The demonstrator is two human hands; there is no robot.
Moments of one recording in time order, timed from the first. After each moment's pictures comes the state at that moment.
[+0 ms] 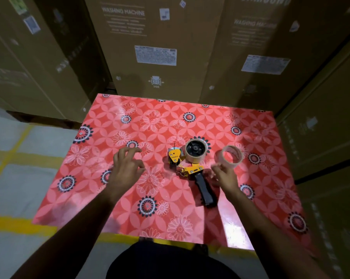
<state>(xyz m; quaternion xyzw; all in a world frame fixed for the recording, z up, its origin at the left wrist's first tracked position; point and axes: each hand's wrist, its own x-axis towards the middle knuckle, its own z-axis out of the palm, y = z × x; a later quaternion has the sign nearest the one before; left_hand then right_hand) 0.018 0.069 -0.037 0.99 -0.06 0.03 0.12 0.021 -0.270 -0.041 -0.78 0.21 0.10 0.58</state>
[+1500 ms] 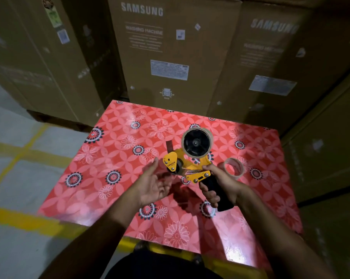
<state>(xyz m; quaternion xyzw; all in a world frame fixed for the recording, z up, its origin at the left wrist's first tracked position) -0.011 -0.001 0.000 0.34 0.30 -0.30 0.84 0.028 -0.261 0.037 -0.58 0.10 0.54 0.60</state>
